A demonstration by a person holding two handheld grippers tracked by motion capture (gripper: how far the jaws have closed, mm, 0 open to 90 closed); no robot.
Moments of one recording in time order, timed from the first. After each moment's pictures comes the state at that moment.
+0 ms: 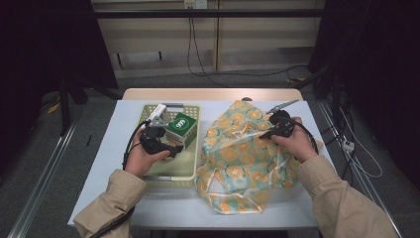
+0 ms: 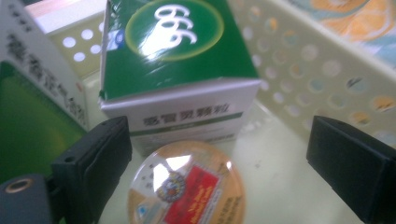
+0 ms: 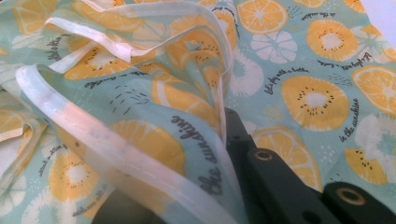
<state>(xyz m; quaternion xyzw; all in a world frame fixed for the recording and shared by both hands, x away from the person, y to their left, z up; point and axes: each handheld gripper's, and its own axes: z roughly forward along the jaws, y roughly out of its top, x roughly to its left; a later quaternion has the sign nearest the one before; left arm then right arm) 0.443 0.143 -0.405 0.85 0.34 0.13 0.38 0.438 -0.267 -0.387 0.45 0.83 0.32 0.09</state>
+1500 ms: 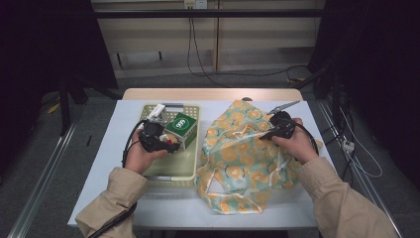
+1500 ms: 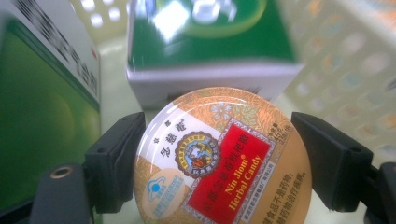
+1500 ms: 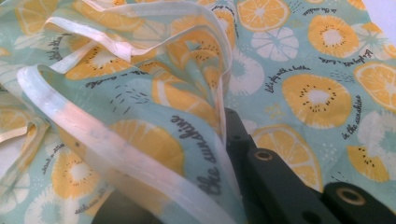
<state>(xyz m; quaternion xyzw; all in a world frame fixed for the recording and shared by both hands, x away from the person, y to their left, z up) 0.449 0.145 -0.398 0.84 0.40 0.10 0.34 0.435 -0.269 -0.388 0.44 0.83 0.32 0.09</state>
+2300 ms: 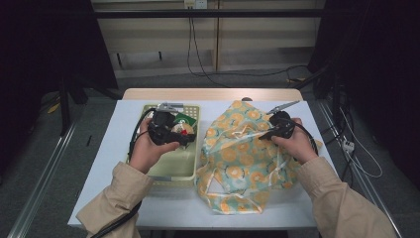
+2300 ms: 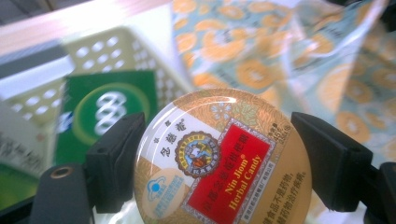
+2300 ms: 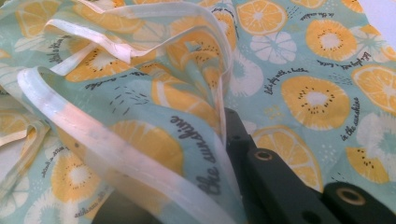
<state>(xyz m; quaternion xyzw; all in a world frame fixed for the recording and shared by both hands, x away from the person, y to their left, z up) 0.428 0.099 -0.342 0.84 0.35 0.08 0.41 0.435 -0.267 -0.389 0.44 0.83 0.33 0.09</state>
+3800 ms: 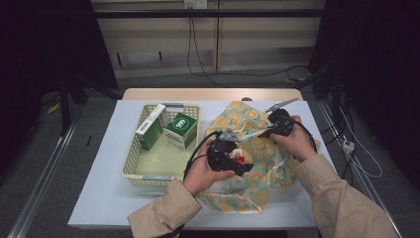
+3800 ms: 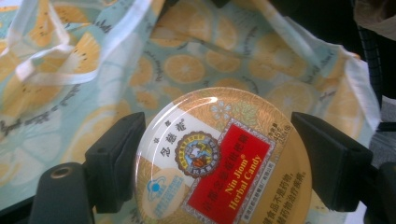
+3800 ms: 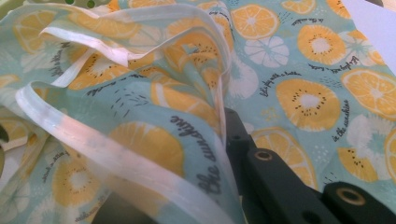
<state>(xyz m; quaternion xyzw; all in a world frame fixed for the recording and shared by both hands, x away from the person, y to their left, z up) 0.373 -0.034 -0.382 0.87 0.22 0.00 0.44 0.439 -0.264 -0.383 0.45 0.83 0.33 0.09</state>
